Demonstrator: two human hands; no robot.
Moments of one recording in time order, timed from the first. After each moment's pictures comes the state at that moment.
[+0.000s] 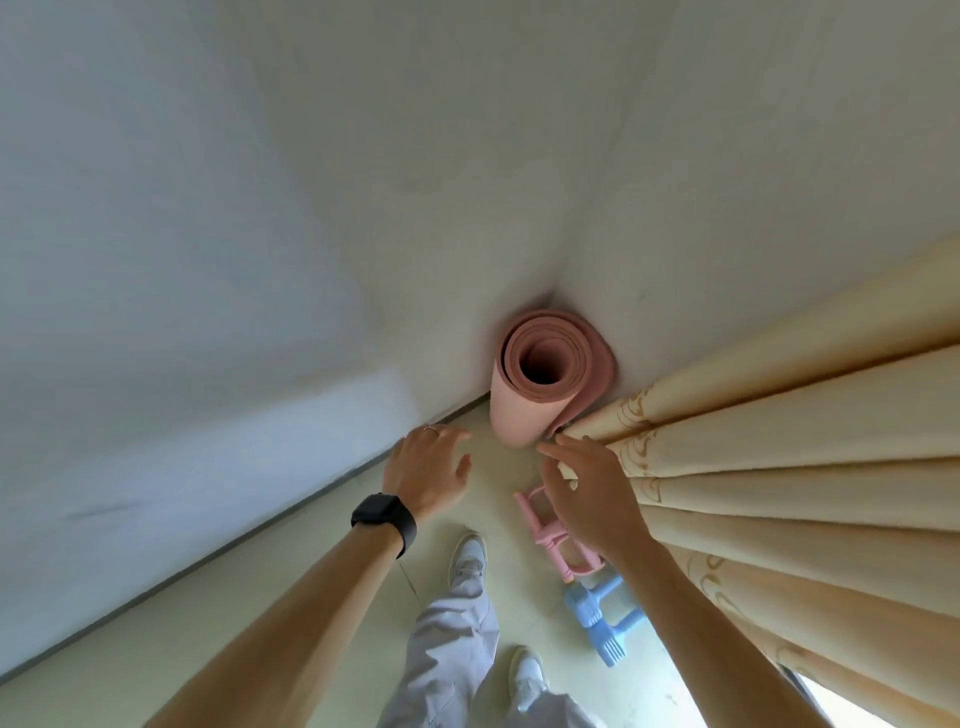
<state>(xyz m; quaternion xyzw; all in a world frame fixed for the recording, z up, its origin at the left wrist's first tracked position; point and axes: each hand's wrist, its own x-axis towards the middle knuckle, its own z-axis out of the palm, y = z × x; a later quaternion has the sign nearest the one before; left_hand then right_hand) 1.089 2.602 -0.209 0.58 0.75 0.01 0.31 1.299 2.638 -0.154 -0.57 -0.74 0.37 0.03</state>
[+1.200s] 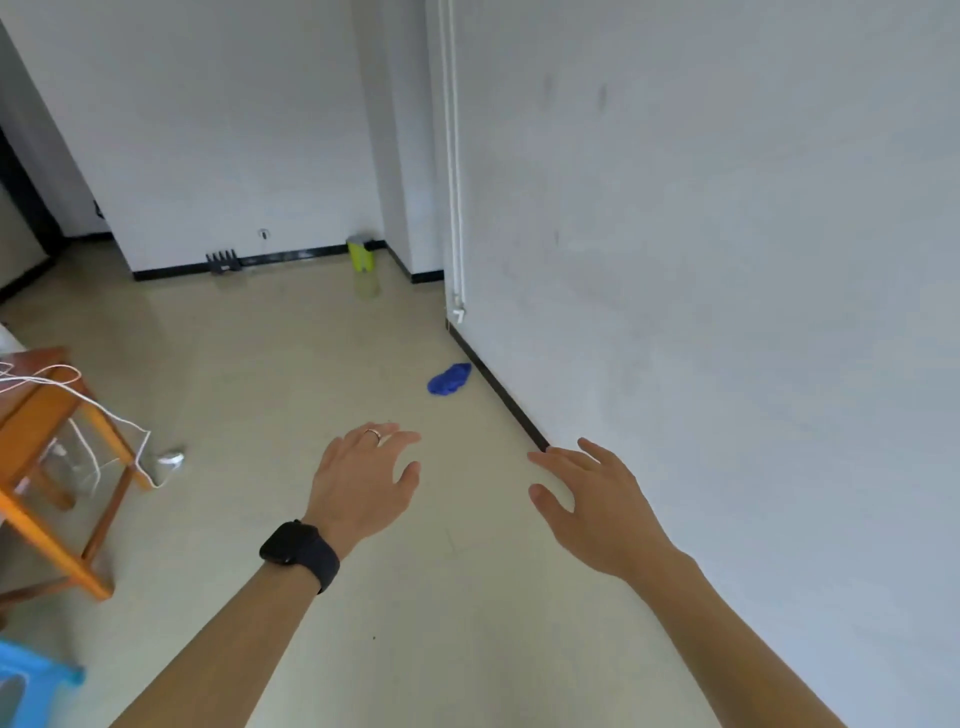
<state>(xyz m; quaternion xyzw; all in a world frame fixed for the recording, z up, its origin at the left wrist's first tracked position) 1.111 1.557 0.148 -0.18 0.97 0.09 -0.13 1.021 1.819 0.152 0.33 -0.91 0.24 0.02</state>
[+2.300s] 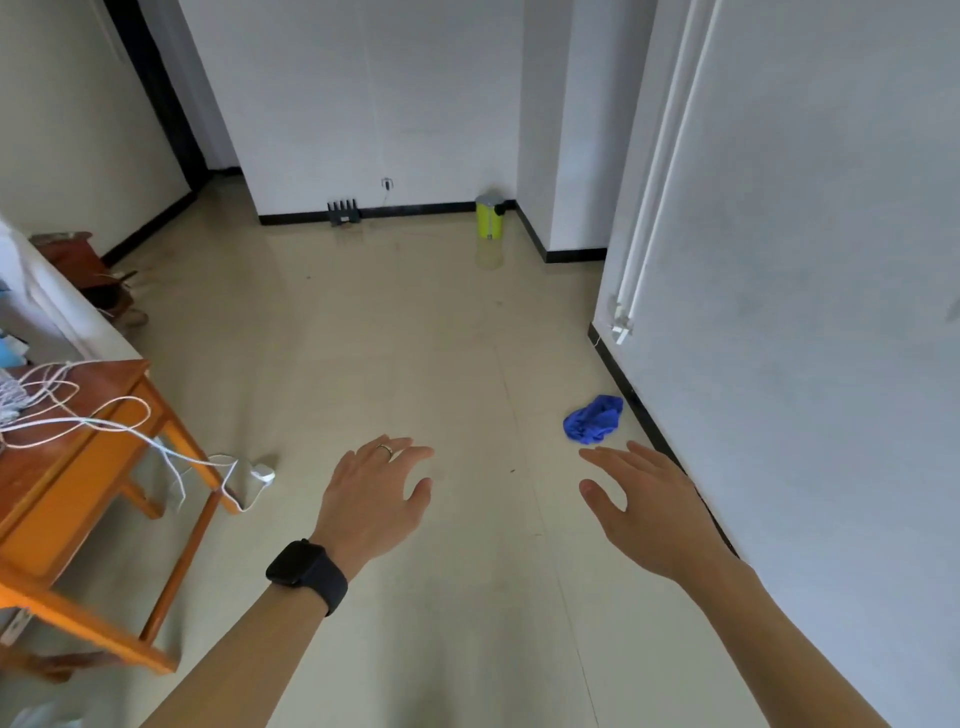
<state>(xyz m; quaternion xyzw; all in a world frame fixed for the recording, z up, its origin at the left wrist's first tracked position) 0.762 0.938 0.084 -0.30 0.94 0.11 -0.08 0.570 1.188 0.090 0.40 -0.90 0.19 -0.02</state>
